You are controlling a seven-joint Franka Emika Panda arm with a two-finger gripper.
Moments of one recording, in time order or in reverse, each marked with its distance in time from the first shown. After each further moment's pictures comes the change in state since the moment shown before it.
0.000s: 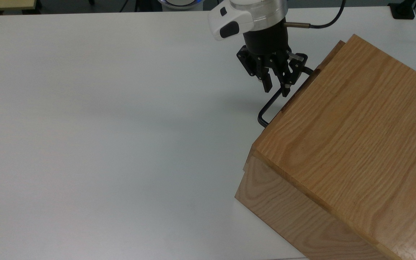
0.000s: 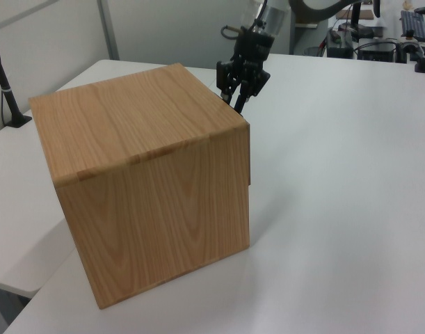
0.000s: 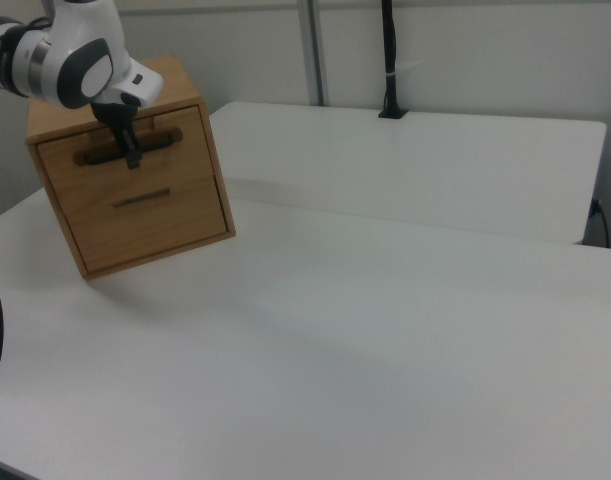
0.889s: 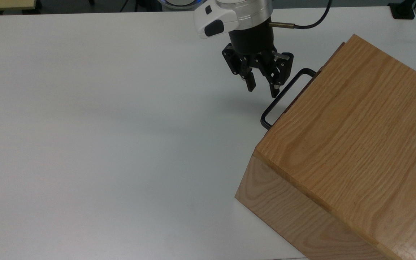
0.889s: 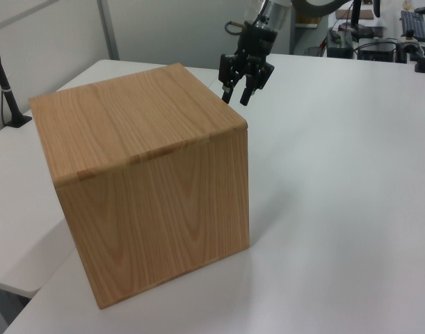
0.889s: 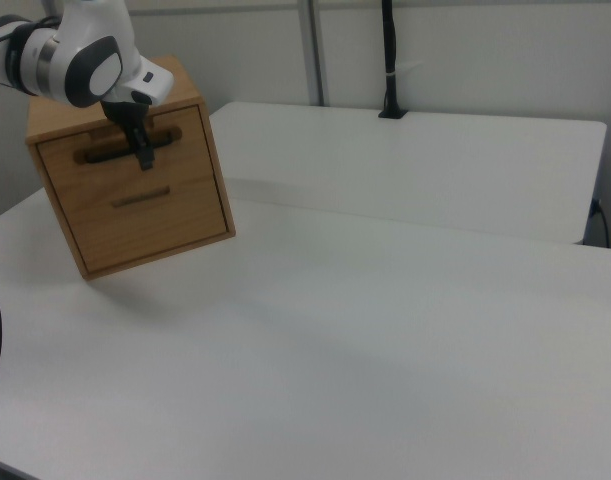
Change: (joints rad) arm -0.033 -0.018 0.001 -0.012 -0.017 -0.002 -0.022
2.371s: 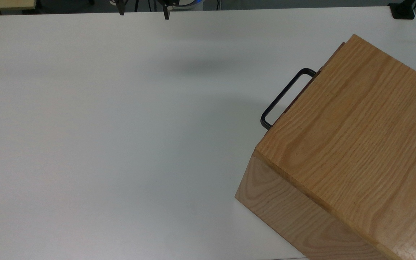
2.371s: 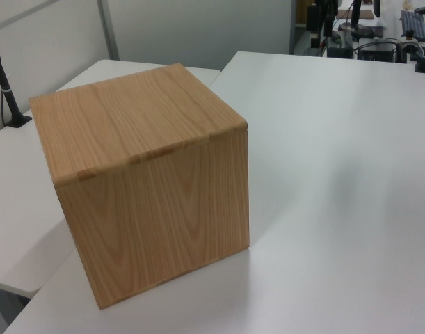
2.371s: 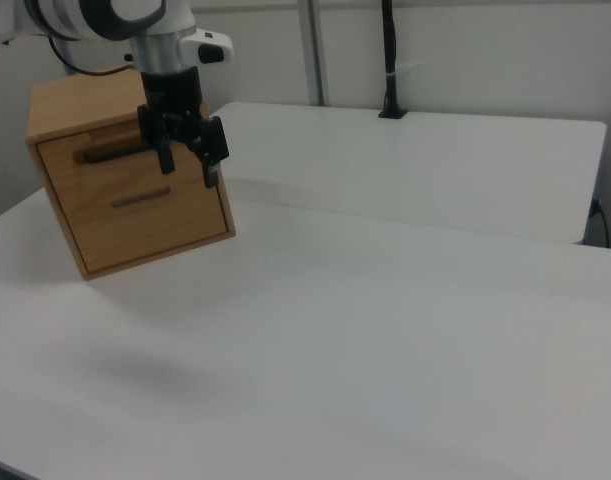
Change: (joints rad) arm -0.328 -0.188 0.052 0.032 -0.282 -0.602 -0.636
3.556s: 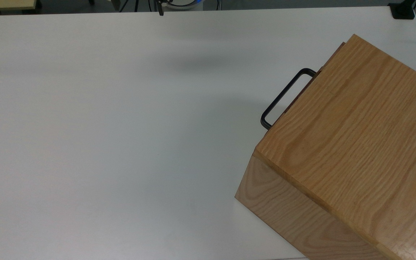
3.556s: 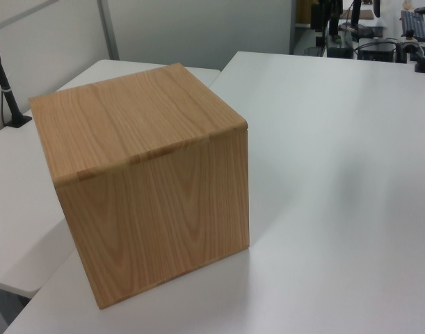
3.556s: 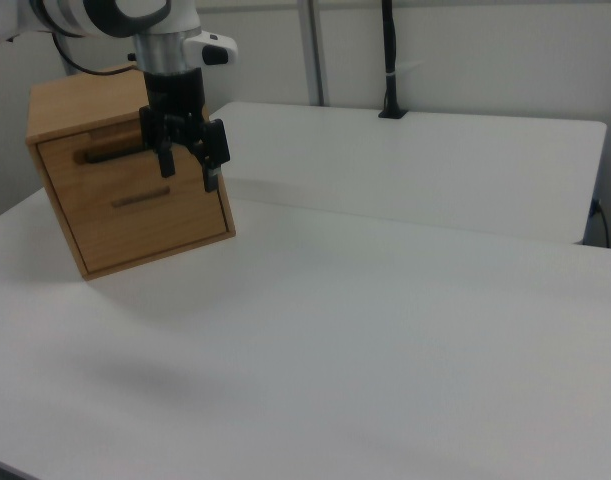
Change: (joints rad) arm -0.020 0.003 0.000 0.016 0.000 -0.054 -0.001
